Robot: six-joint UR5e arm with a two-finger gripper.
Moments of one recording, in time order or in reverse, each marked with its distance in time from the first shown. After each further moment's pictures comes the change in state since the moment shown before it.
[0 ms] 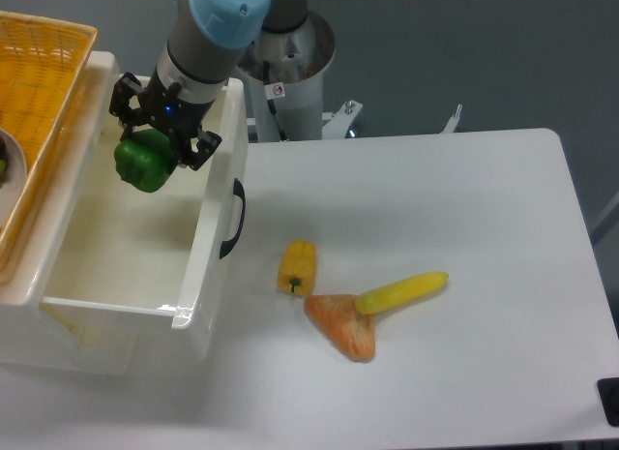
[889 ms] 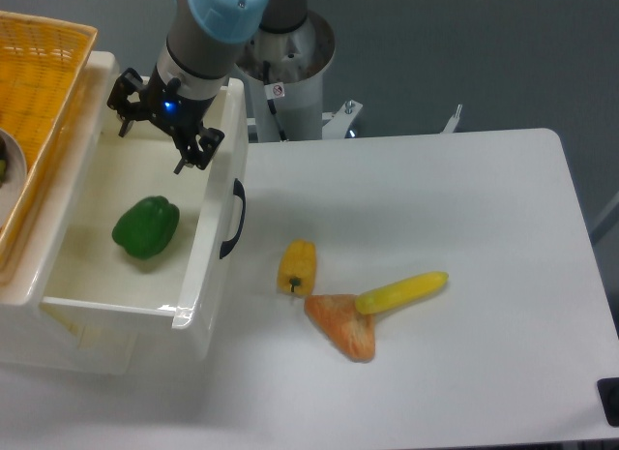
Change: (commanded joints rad) arm 0.009 0.015 0.025 0.017 0.061 0.006
